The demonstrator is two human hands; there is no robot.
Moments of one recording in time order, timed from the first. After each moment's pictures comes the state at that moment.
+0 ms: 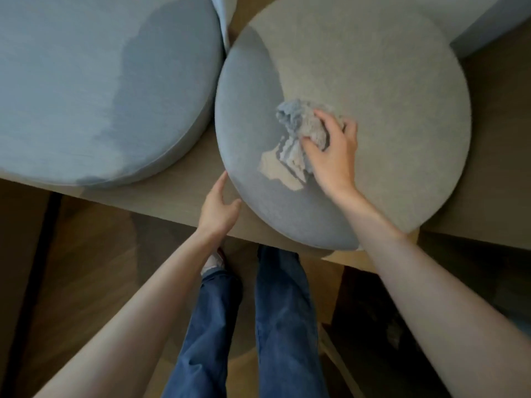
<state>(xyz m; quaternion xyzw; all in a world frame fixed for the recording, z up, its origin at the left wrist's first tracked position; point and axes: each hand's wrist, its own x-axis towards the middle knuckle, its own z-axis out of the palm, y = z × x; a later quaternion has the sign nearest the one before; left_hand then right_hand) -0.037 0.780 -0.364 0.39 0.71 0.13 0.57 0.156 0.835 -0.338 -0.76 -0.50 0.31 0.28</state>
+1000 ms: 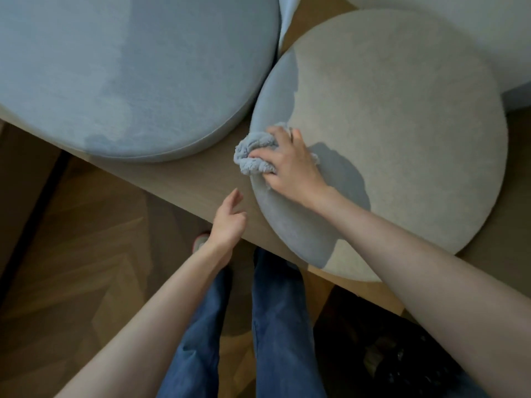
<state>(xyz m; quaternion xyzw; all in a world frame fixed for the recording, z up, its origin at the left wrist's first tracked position) -0.046 0.770 -0.368 0.17 0.73 0.21 0.63 0.083 0.874 -0.377 -0.47 -0.85 0.24 -0.02</state>
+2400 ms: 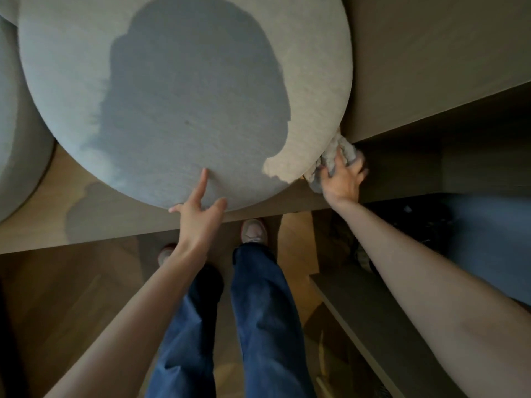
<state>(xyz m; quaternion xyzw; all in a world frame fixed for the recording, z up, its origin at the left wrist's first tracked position) 0.109 0.699 -0.360 0.42 0.68 0.05 0.60 0.358 0.631 -0.449 -0.93 -0.25 0.27 0.05</state>
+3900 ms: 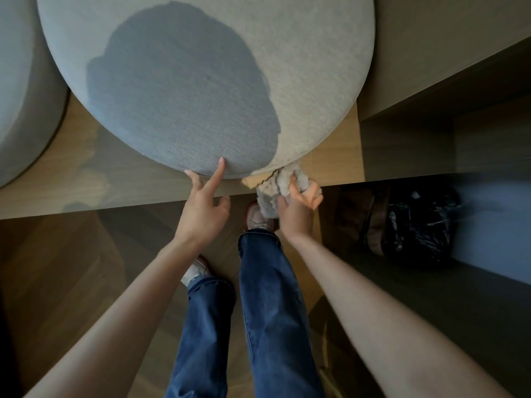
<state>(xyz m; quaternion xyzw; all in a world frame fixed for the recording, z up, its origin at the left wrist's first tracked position) 0.050 0.673 -0.371 0.61 0.57 -0.05 0.55 0.202 0.576 -0.459 -0.90 -0.32 0.28 0.13</state>
